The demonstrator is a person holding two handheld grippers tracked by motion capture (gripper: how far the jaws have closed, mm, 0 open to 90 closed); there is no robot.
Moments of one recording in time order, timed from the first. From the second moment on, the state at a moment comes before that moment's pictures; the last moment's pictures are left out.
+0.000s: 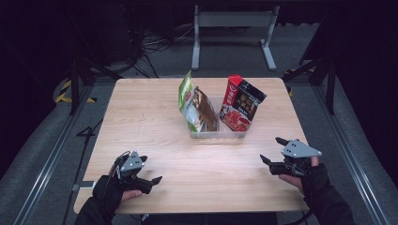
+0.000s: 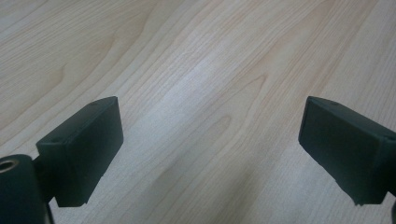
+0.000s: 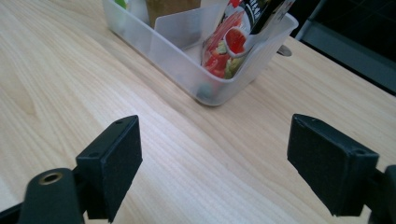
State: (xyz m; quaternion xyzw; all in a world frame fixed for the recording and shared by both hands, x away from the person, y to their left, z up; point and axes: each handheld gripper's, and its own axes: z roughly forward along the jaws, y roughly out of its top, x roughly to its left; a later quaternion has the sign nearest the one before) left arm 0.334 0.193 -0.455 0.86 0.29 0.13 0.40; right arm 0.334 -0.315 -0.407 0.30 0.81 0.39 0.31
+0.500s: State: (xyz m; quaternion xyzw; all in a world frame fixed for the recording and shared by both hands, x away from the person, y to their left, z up) left arm 0.333 0.192 -0.455 0.86 0.29 0.13 0.40; right arm 0.314 -0.327 -0.423 0.31 0.81 0.39 0.31
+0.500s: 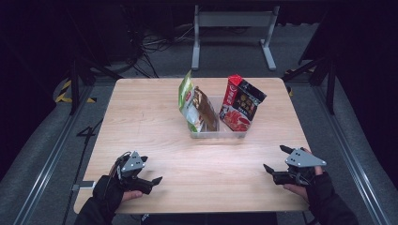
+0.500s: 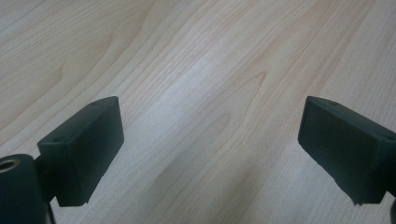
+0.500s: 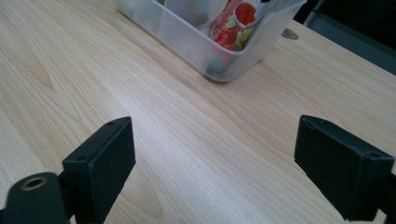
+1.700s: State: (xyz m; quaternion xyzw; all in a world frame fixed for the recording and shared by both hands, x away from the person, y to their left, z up) left arm 0.336 0.190 -0.453 0.86 0.29 0.12 0.41; right arm 0.288 -0.350 -0.439 0.35 0.77 0.42 0.32
